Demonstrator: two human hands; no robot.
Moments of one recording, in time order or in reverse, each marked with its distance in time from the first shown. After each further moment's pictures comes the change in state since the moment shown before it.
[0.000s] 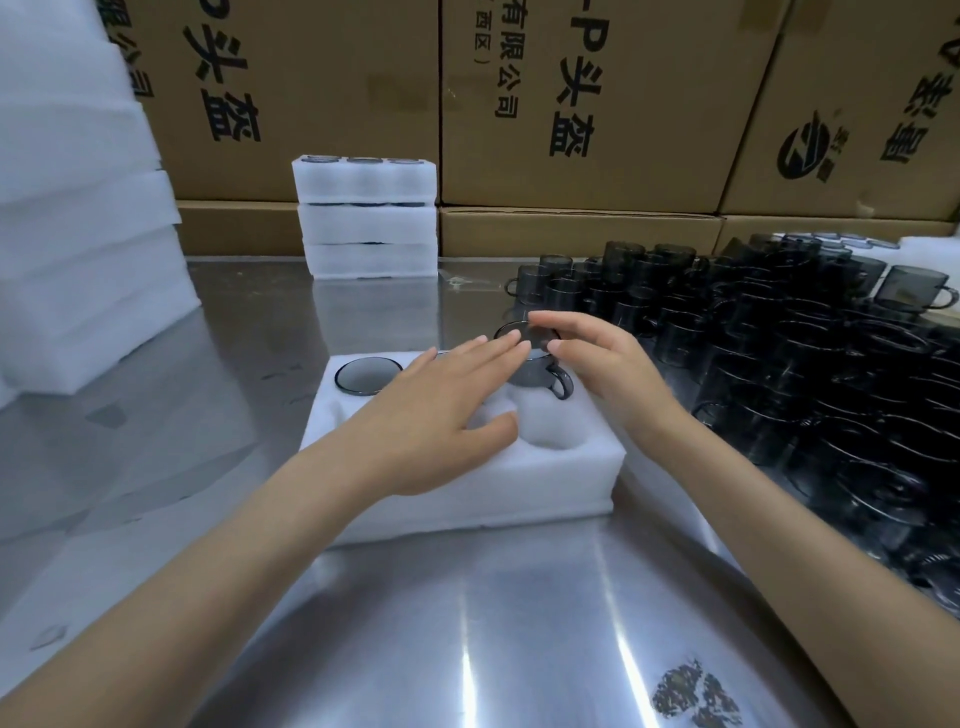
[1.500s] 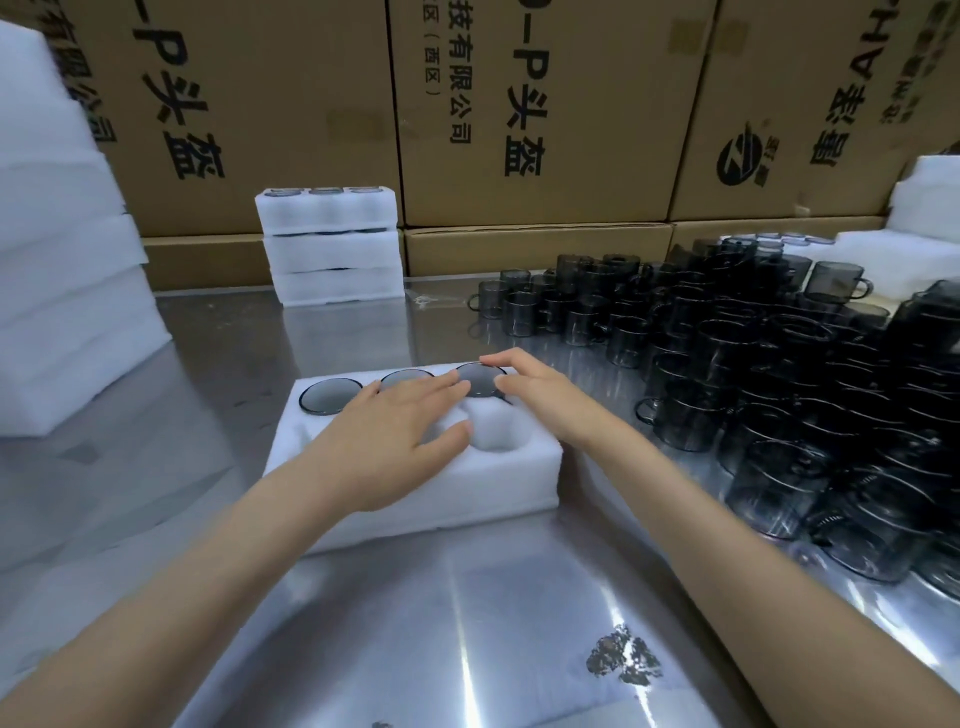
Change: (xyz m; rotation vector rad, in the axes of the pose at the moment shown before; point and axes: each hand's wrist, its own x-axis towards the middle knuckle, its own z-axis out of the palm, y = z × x) left_hand -0.001 0.009 0.002 0.127 -0.038 -0.093; right_hand -0.001 0.013 0.001 -0.254 -0.114 0.279
